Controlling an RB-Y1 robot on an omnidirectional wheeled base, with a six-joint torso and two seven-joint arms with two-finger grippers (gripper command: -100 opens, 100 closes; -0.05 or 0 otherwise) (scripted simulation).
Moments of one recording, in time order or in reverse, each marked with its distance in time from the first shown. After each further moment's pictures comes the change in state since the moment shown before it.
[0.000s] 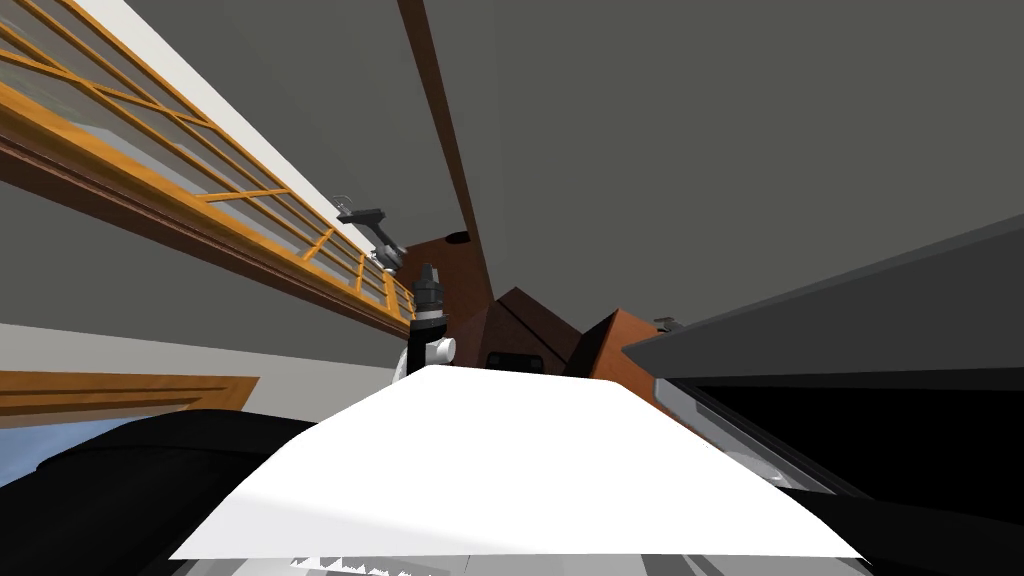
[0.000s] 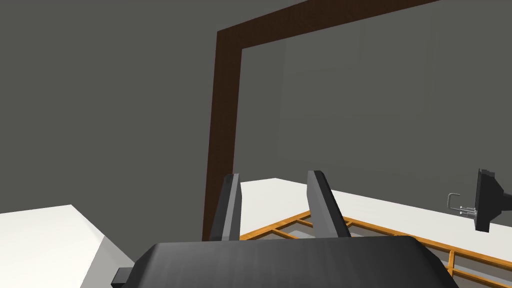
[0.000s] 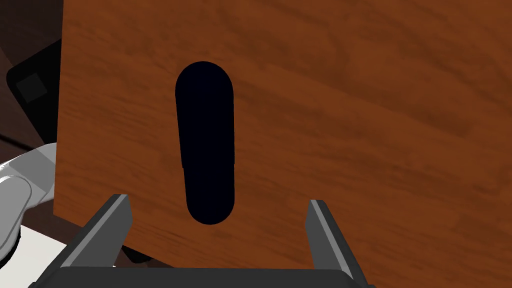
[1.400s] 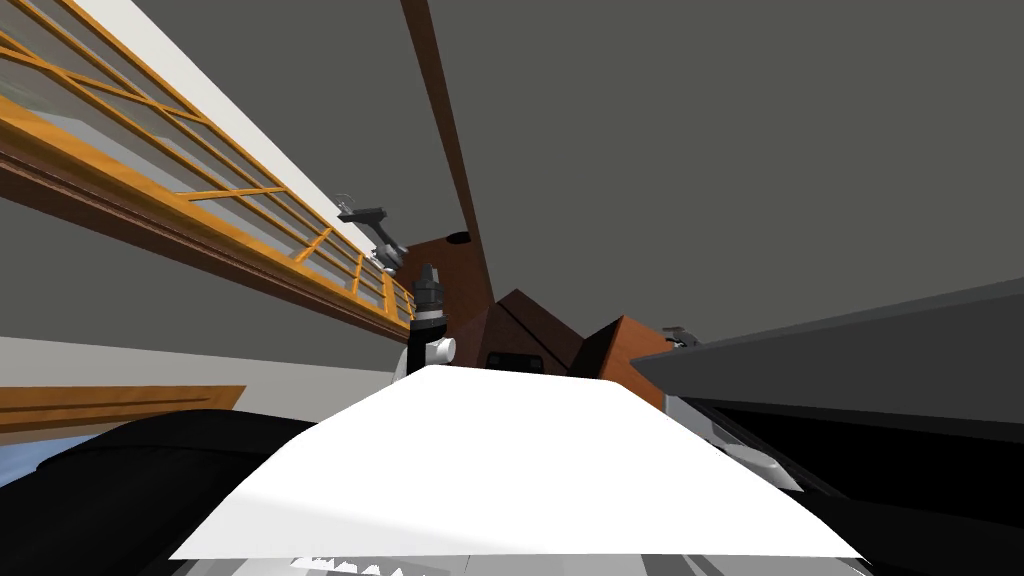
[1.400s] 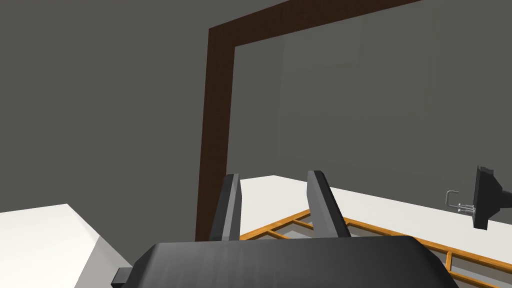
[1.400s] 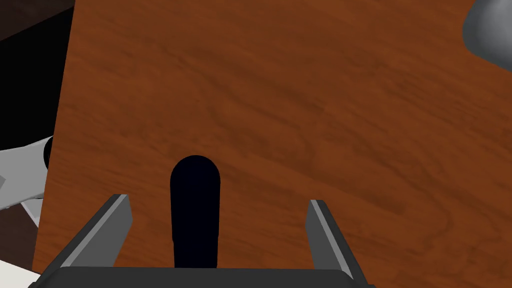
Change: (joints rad) left arm 0.000 0.000 0.000 0.000 0.000 0.000 0.000; right arm -0.034 -0.044 0.016 0.029 0.054 -0.075 0.008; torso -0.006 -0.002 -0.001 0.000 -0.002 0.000
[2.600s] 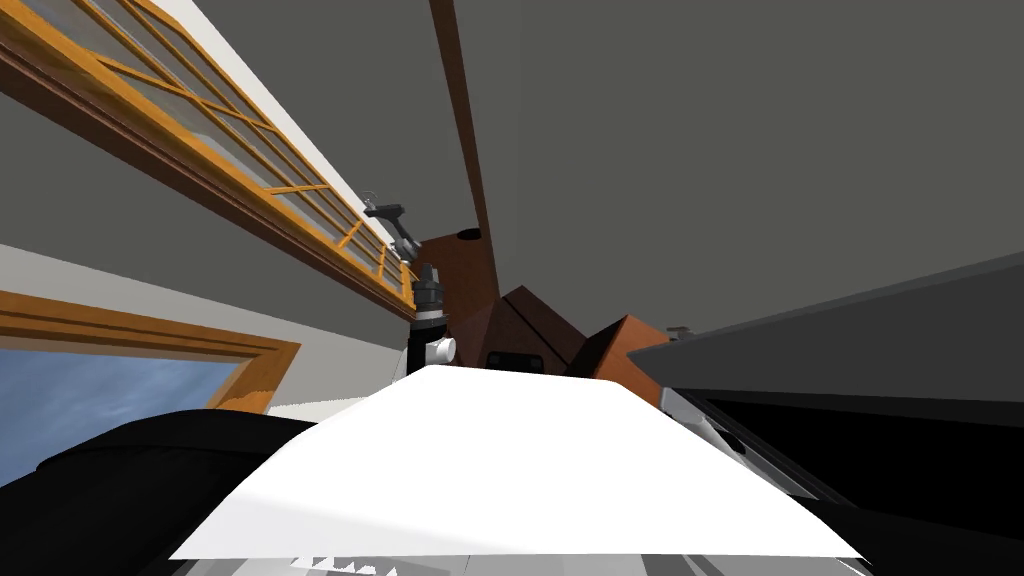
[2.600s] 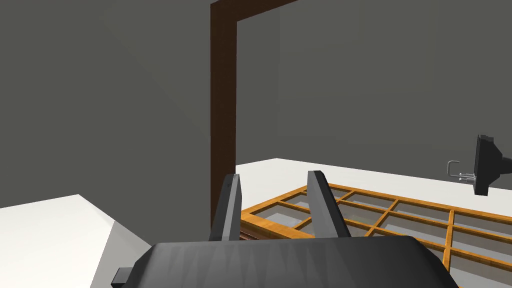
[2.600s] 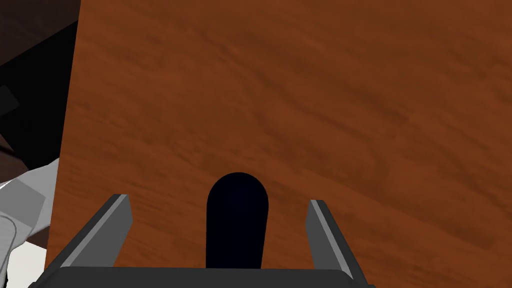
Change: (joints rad) left arm 0.000 0.000 0.000 0.000 0.000 0.000 0.000; right arm -0.096 0.060 0.125 -0.002 0.088 -0.046 -0.212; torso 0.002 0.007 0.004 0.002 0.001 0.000
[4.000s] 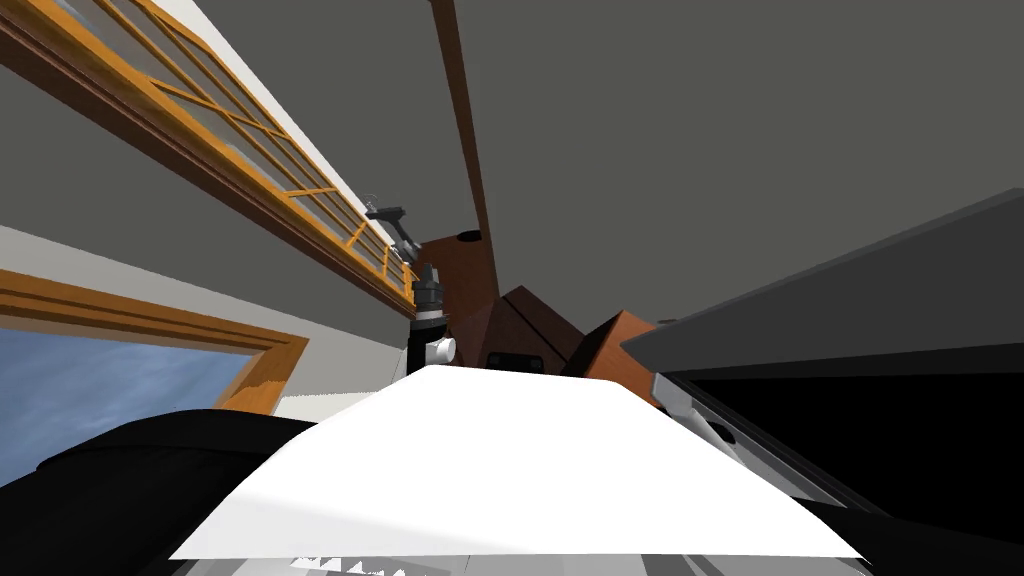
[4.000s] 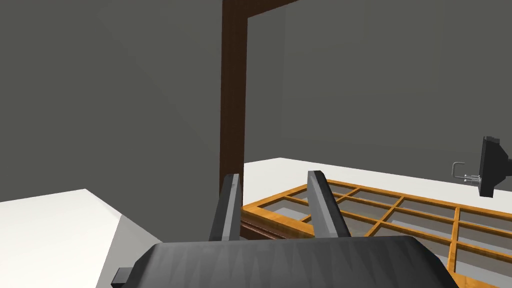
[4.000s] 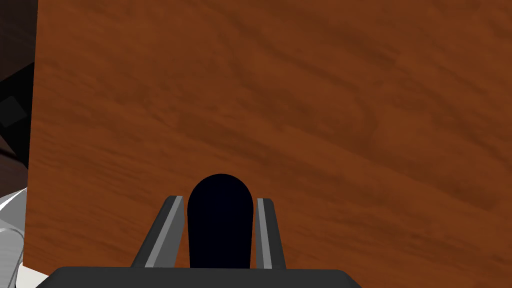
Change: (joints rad) left arm 0.001 0.000 0.000 0.000 0.000 0.000 0.000; right arm -0.027 -0.002 0.019 0.010 0.012 -0.012 -0.043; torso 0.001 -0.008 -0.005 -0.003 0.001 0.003
